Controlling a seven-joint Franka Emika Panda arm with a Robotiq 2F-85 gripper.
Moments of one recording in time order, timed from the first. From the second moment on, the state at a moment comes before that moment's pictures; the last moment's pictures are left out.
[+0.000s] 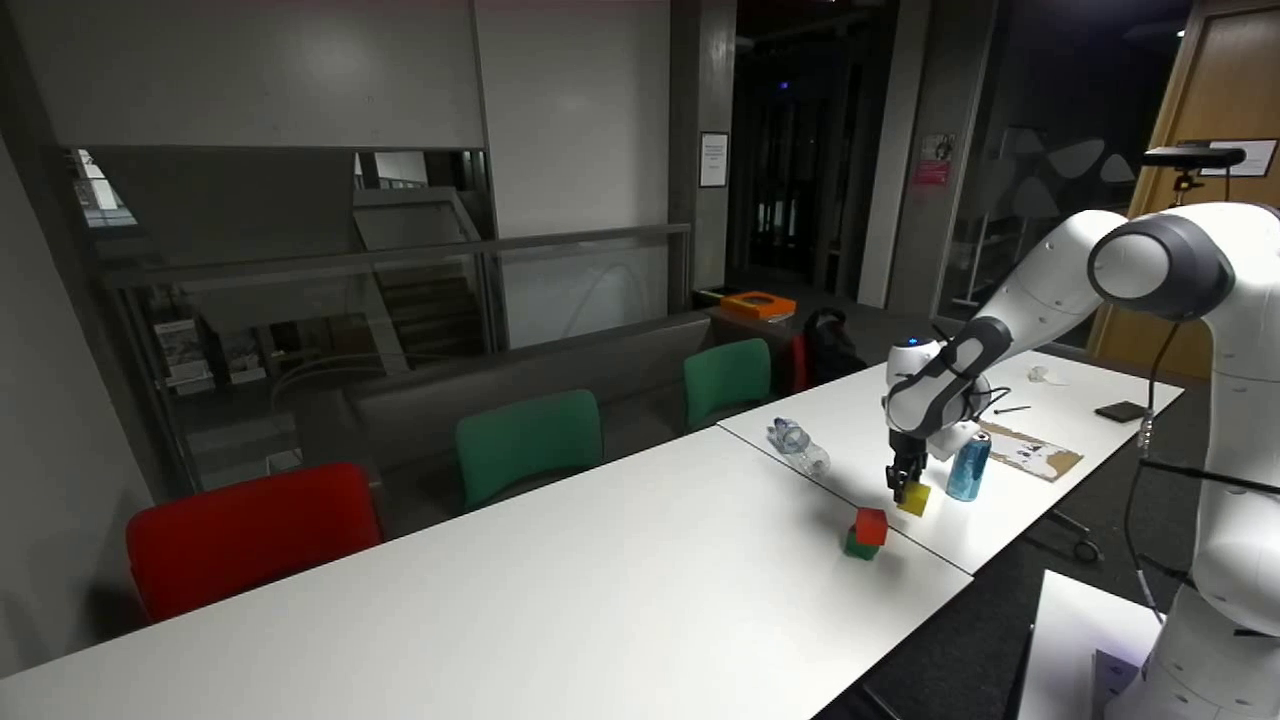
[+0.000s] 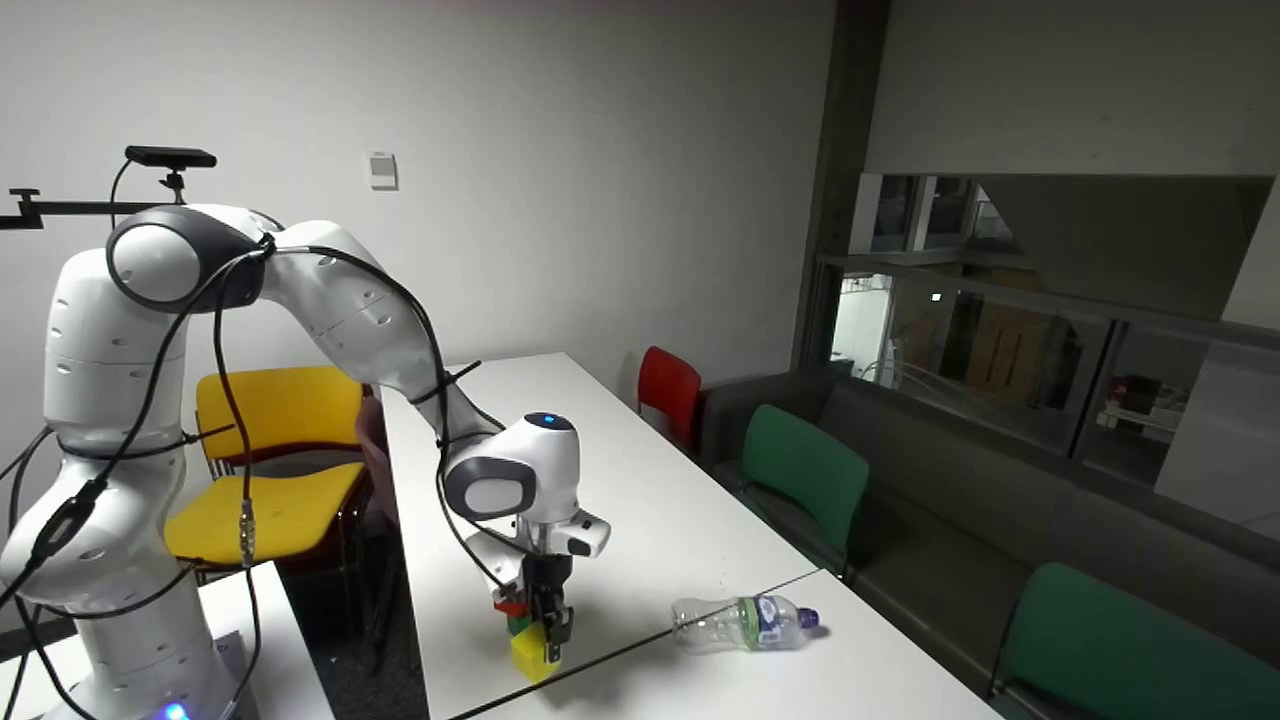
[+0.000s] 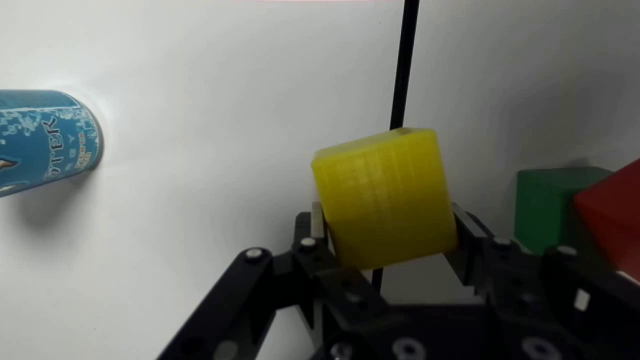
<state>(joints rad) -0.28 0.25 -0.26 -2.37 -0.12 2.58 -0.23</state>
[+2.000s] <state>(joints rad) -0.33 0.42 -0.20 -2.28 -0.07 2.61 -0.29</state>
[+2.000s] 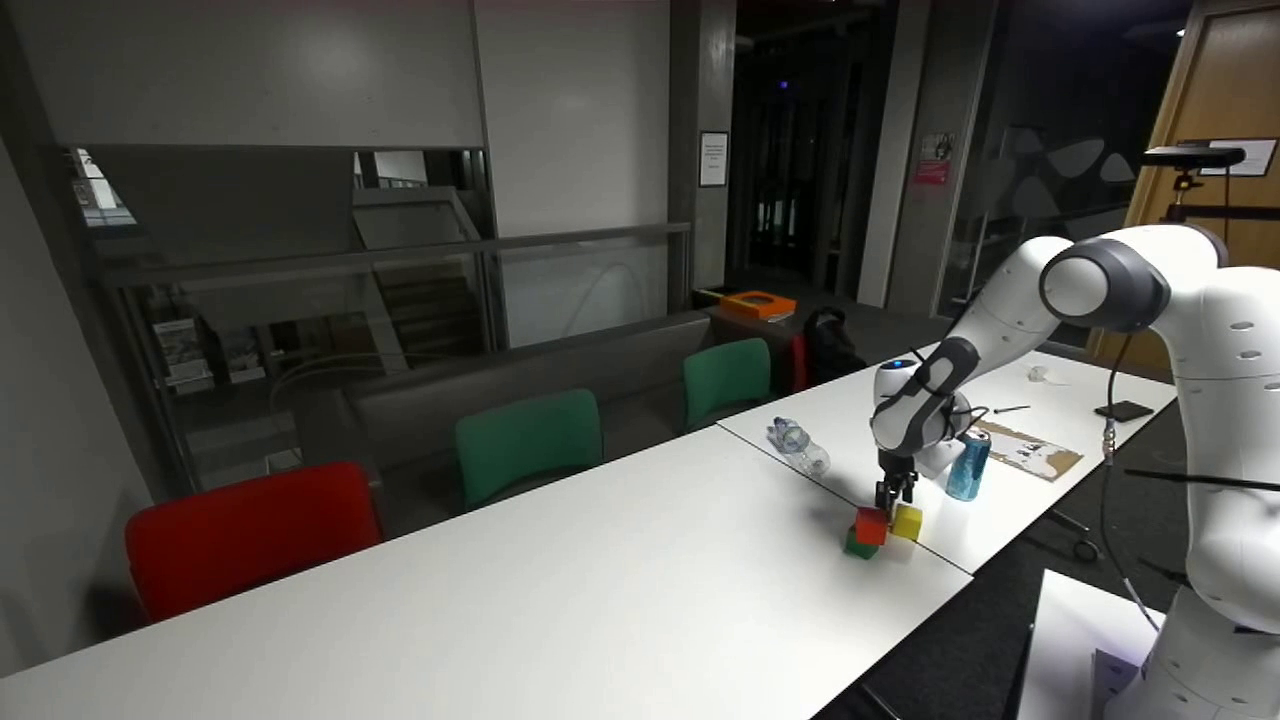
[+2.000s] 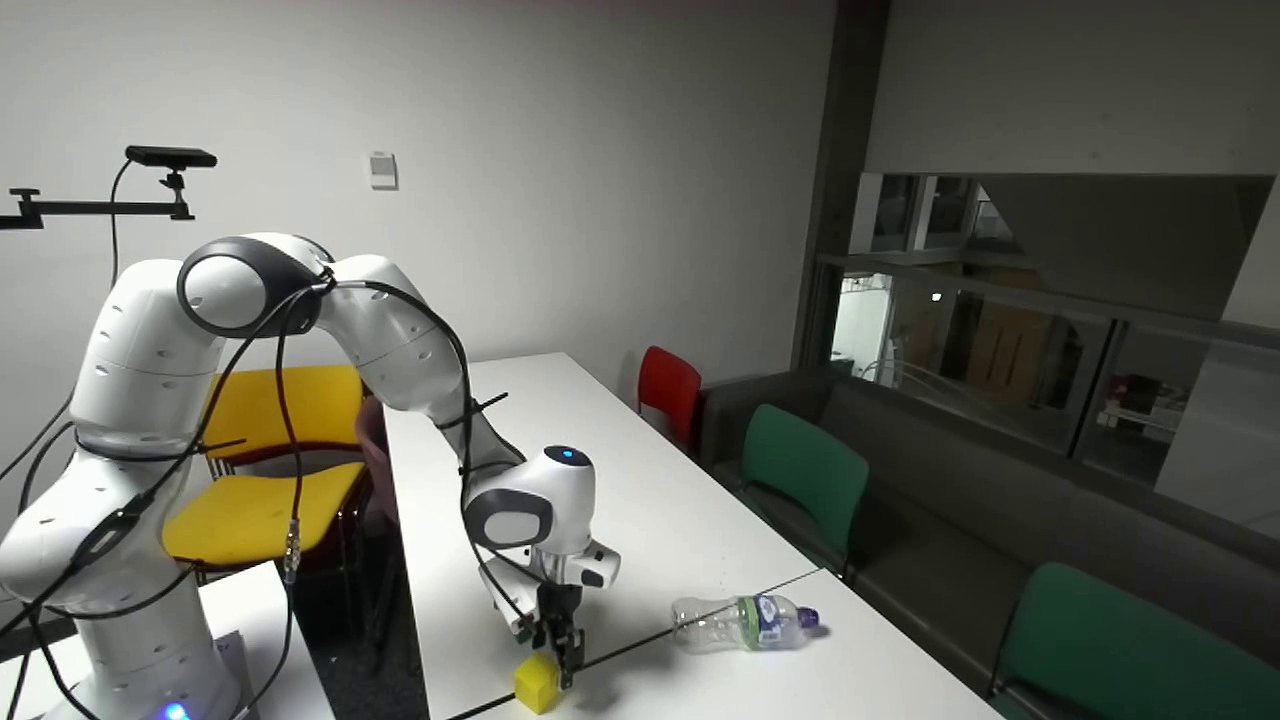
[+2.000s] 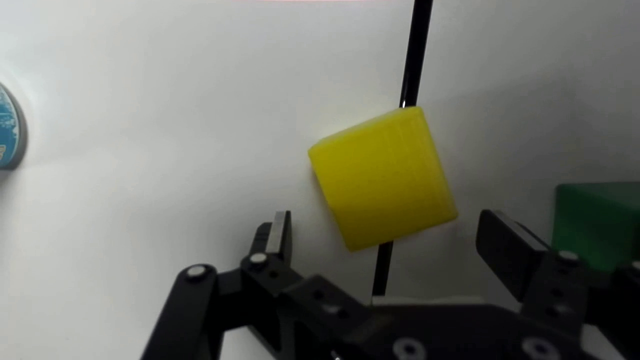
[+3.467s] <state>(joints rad) -0.23 0.04 -0.19 -2.48 -0.13 2.58 -0.28</state>
